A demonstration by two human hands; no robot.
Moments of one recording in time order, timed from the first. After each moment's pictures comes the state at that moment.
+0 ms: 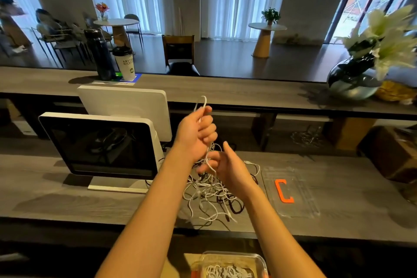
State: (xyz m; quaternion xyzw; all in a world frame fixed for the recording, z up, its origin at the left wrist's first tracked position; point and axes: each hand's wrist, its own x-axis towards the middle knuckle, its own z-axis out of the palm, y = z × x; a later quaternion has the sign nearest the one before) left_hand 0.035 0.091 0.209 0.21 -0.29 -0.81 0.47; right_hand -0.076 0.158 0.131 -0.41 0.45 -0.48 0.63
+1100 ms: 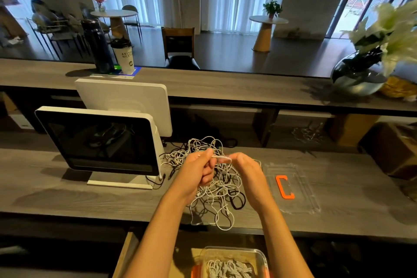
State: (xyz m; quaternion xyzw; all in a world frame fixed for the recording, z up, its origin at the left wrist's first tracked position) left_hand 0.062 0.142 0.138 0.37 -0.53 -0.67 0.36; right_hand -0.092 0.192 0.122 -0.52 0.53 -0.54 0.40
